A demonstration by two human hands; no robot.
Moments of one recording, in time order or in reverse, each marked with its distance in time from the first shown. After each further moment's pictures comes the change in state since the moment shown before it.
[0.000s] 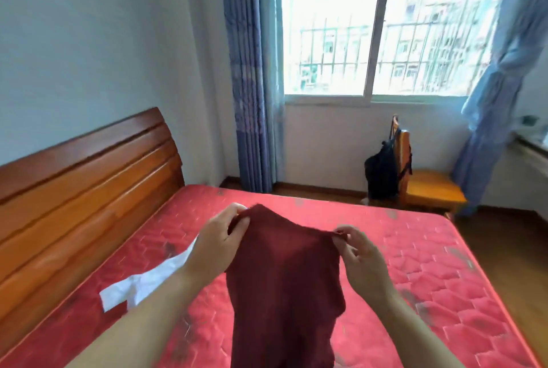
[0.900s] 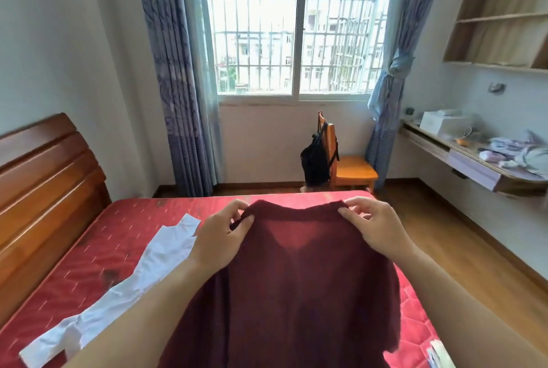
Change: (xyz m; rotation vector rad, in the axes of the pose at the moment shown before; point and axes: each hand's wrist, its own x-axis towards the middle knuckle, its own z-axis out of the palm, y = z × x) left_hand 0.009 -0.011 -0.020 -0.169 -0.228 0.039; right_hand -0.024 -0.081 -0.034 -0.351 0.179 0.073
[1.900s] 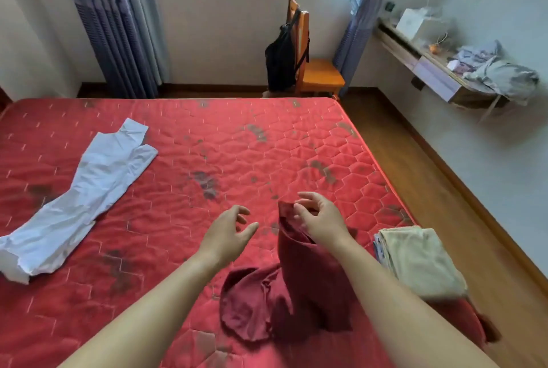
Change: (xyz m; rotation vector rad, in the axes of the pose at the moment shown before) left_hand -0.074 -0.141 0.128 -0.057 -0.494 -0.379; right_hand -0.088 0.093 0.145 0.017 -0.123 0.614
